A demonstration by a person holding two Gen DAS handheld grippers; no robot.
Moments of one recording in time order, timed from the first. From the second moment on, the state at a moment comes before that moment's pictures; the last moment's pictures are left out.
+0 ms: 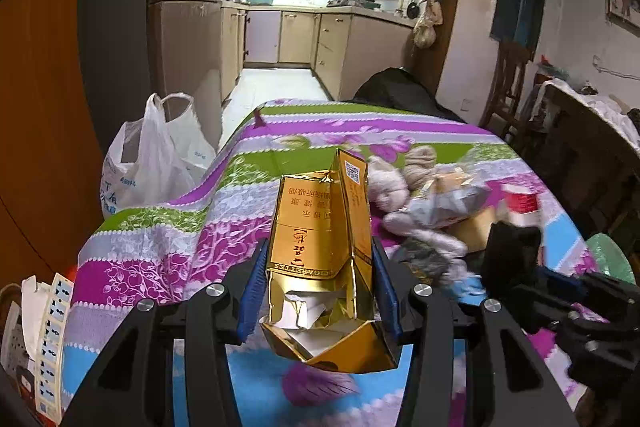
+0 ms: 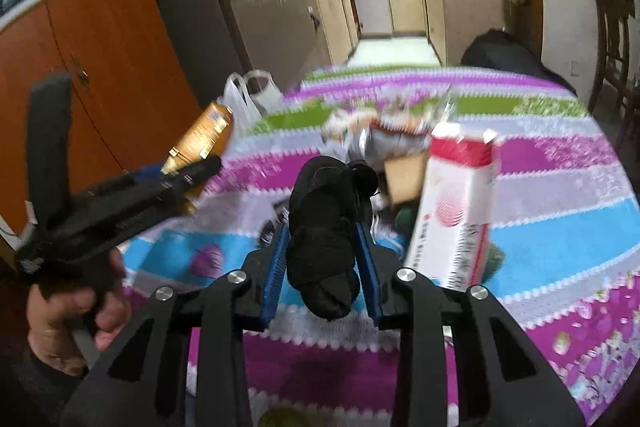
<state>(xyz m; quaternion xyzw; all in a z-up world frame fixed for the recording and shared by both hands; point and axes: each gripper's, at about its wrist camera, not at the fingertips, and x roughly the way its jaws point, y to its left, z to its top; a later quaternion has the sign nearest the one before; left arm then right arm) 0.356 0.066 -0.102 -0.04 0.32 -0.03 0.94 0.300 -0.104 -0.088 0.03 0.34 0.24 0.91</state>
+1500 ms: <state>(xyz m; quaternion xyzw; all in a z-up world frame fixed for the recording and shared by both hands) 0.391 -0.563 -0.101 0.13 0.51 -0.39 0.75 0.221 -0.631 -0.067 0.18 0.48 -0.06 0.86</state>
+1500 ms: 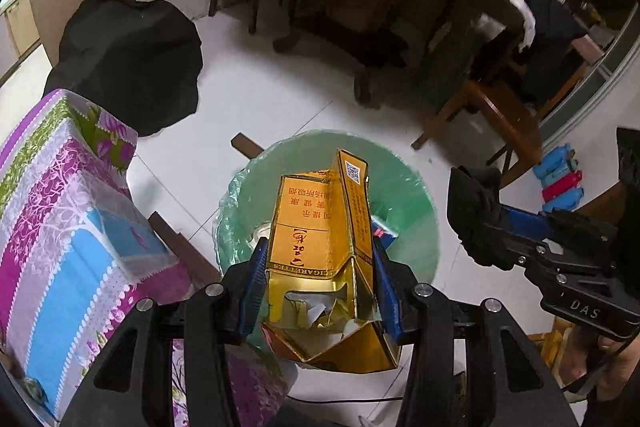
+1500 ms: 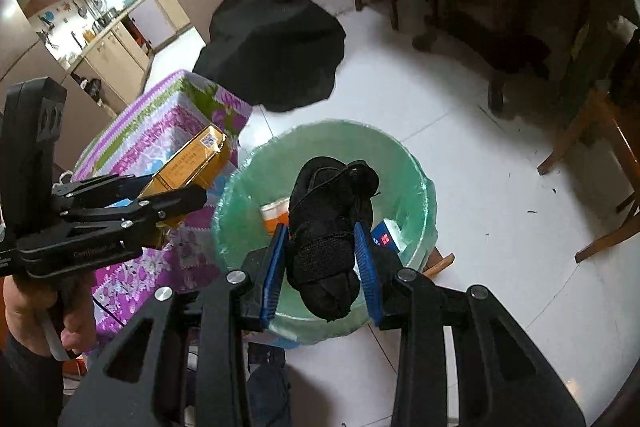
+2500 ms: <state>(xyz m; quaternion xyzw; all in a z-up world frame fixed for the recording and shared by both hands) 0.425 -0.581 -0.152 0.14 0.53 -0.36 0.75 0.241 -0.656 -0.095 0.19 0.50 -0.05 0.84</state>
